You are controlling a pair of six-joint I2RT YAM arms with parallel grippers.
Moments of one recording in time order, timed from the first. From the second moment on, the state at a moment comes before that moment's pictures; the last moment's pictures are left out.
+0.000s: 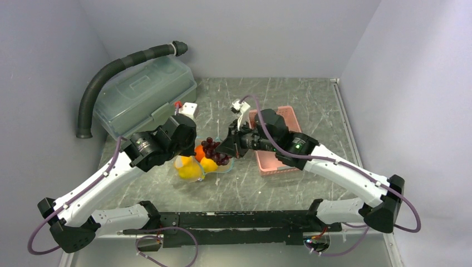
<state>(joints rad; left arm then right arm) -0.84 1.07 1.25 -0.98 -0.36 -0.51 0.96 1.19 1.18 -0.32 -0.28 0.39</state>
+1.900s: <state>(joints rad) -0.83 1.07 1.25 -0.99 -0.34 -0.51 1.02 1.43 1.23 -0.11 0.01 0.55</state>
